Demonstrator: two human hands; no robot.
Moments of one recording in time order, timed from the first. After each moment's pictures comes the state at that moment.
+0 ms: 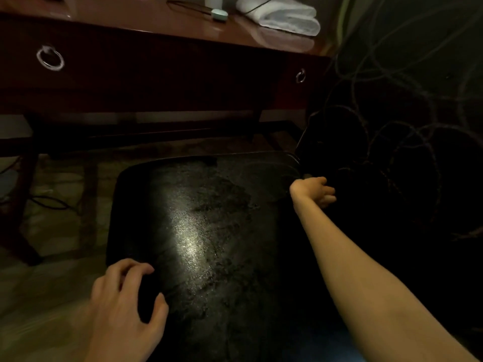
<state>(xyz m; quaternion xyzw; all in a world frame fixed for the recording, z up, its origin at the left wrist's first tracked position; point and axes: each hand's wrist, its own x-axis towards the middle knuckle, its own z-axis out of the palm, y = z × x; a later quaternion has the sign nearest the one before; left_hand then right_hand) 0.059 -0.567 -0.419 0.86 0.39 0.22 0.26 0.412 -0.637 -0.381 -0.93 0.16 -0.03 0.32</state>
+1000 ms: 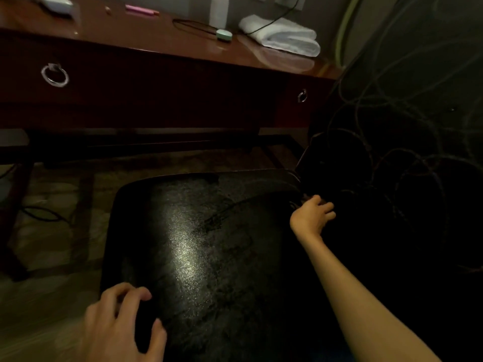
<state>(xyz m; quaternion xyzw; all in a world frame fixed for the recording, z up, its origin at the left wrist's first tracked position) 0.071 -0.557 -0.426 0.86 0.39 0.26 0.21 0.412 -0.645 -0.398 -0.97 0.03 -0.06 0.21</state>
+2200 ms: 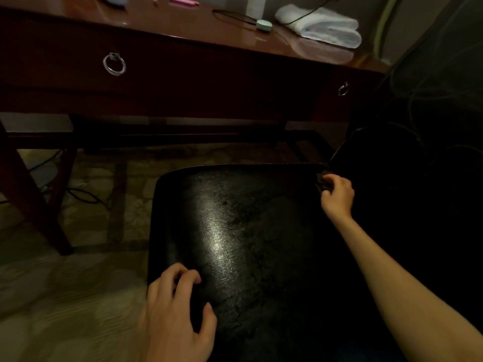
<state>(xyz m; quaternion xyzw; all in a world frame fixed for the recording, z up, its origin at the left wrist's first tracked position) 0.062 -0.559 -0.440 0.86 0.35 0.29 0.25 0.430 -0.626 -0.408 -0.94 -0.15 -0.09 0.29</state>
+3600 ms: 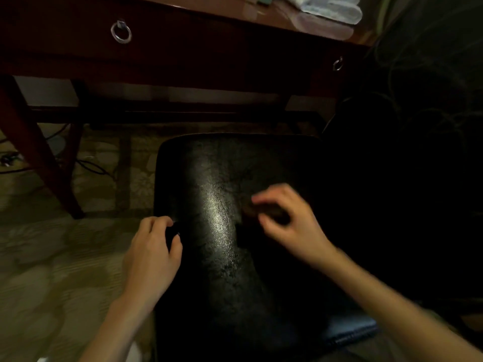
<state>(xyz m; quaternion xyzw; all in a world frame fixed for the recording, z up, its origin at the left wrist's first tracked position) 0.033 -0.550 -0.427 0.83 0.43 0.20 0.27 0.236 -0.691 -0.361 -0.72 -0.59 0.07 0.36</state>
